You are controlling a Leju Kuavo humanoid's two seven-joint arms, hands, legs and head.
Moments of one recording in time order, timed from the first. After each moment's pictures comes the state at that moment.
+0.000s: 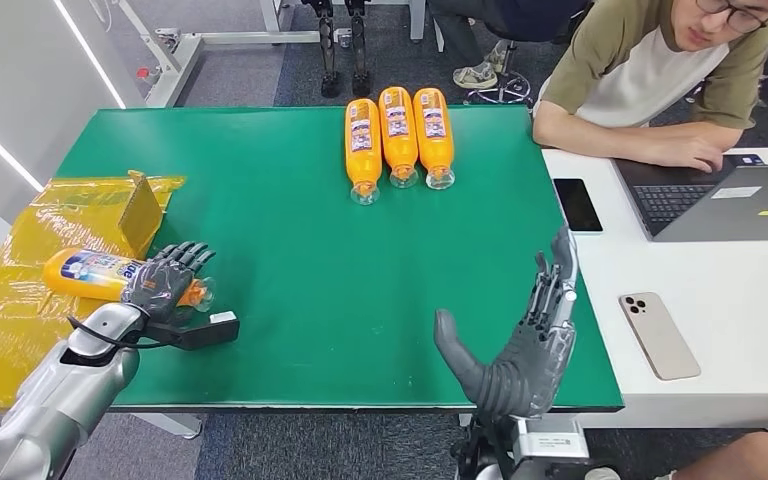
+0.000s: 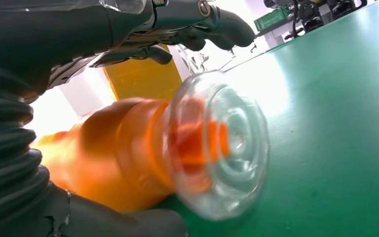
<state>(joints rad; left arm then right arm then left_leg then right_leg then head) -0.61 0.29 -0.45 -0.32 -1.46 0.25 -0.27 0.03 0.14 0.54 -1.78 0.35 -0.67 -0.54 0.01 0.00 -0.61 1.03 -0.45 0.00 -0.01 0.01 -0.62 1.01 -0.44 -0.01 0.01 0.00</state>
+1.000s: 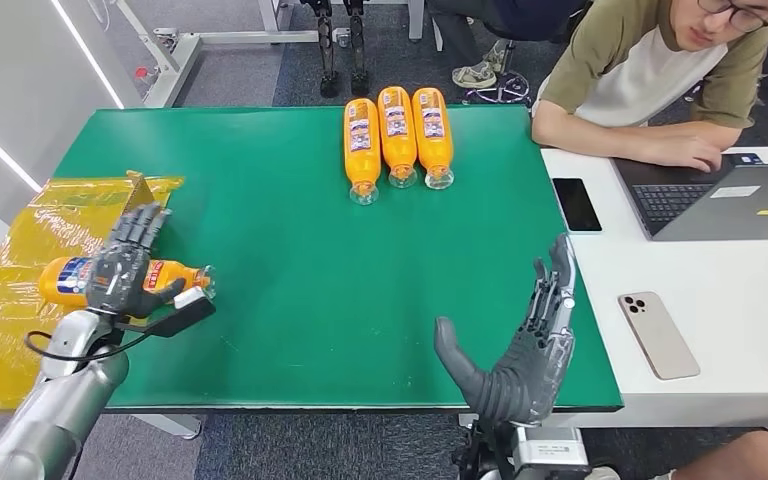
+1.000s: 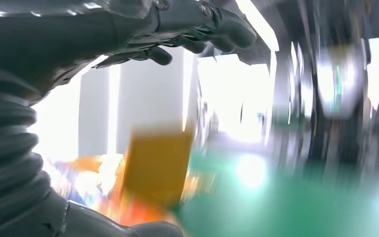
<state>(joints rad) -0.52 0.27 -0.24 -0.44 -1.06 0.66 -0.54 0.05 0.13 0.54 -1.78 0.33 -0.67 -0.56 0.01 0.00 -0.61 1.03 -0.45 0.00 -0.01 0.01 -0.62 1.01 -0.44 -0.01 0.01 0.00</state>
